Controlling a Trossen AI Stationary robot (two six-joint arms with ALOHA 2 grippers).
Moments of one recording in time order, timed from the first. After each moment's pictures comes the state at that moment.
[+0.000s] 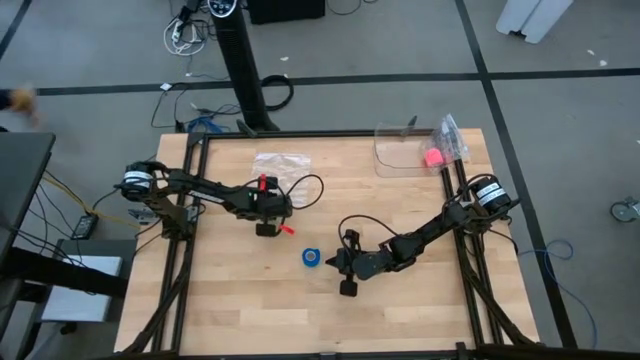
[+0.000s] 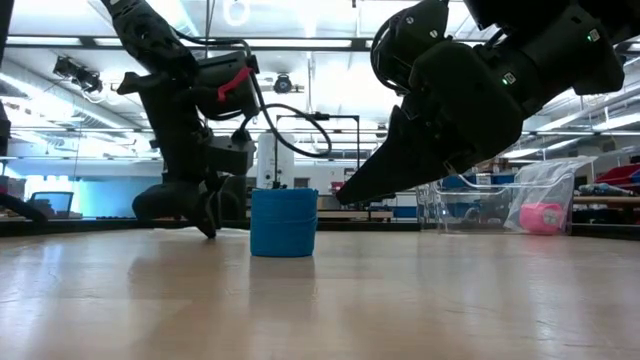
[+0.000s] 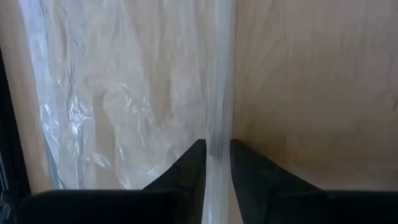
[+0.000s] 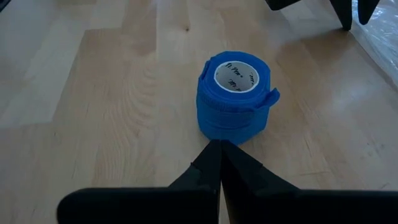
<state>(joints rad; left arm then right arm) 0.07 1.63 0.77 -0.41 -0.46 0.23 0.42 1.87 0.86 0.39 0.46 0.30</state>
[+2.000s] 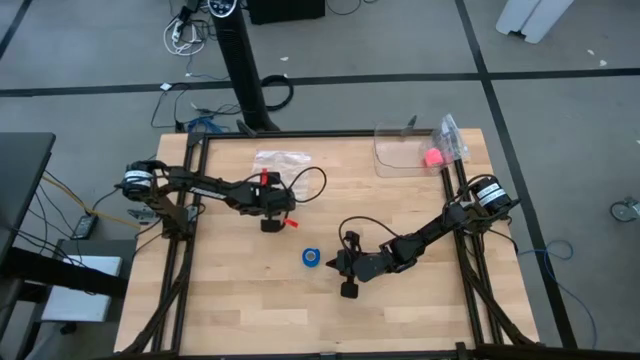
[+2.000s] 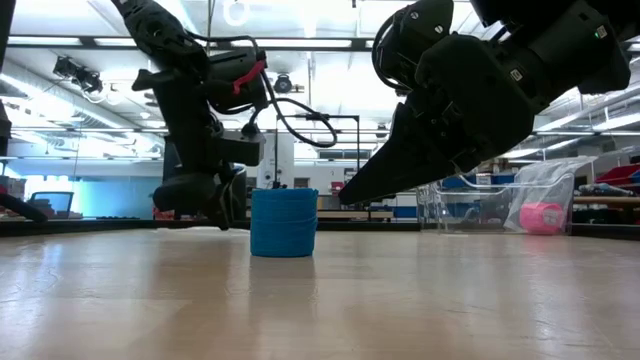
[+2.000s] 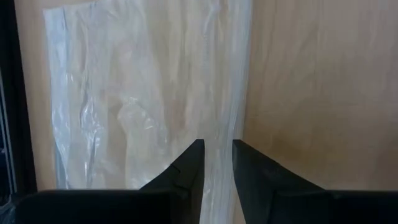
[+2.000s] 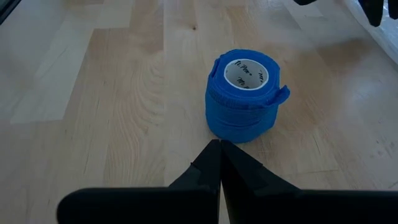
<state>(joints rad) 0.10 1.63 0.81 -0.40 -0.45 0.23 0.43 1.87 0.86 0.39 0.45 0.31</state>
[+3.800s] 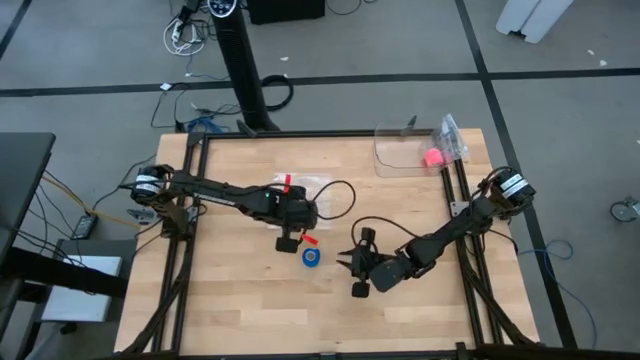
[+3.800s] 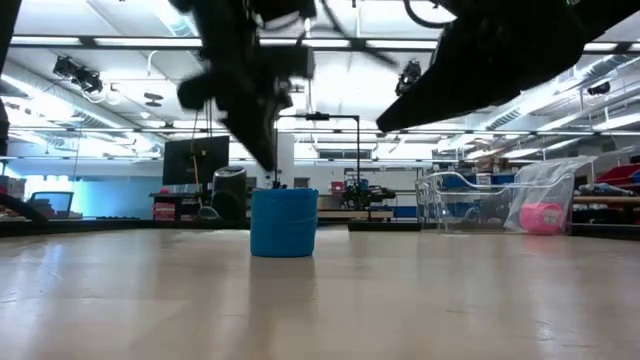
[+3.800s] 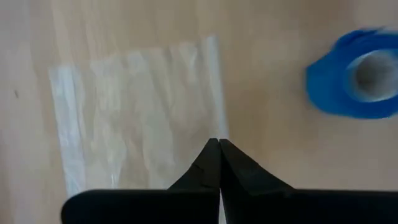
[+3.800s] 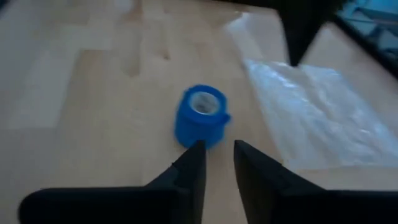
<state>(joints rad) -0.08 1.71 1.26 -0.75 -0.22 0.14 0.54 1.68 0.86 0.16 0.72 0.26</state>
